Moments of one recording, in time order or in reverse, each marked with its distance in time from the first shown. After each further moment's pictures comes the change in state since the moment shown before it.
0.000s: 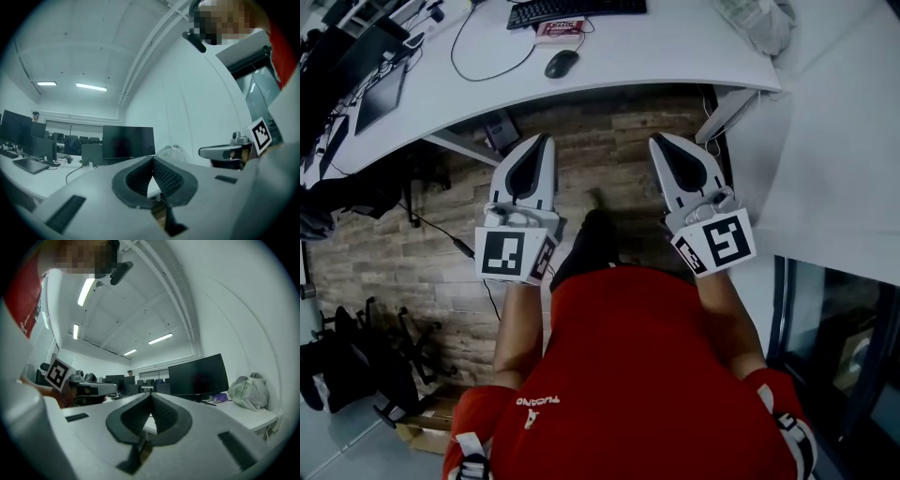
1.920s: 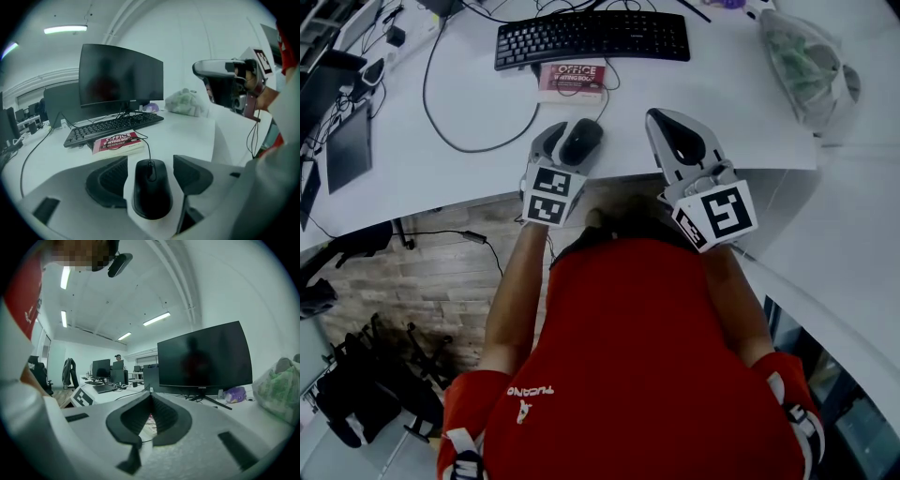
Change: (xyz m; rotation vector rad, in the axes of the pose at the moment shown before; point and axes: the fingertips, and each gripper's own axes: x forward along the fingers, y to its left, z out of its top) left arm 0.292 0.171 -0.259 0.020 0.616 -0.232; right arm 0.315 -0.159 -0.081 0.012 0.203 0.005
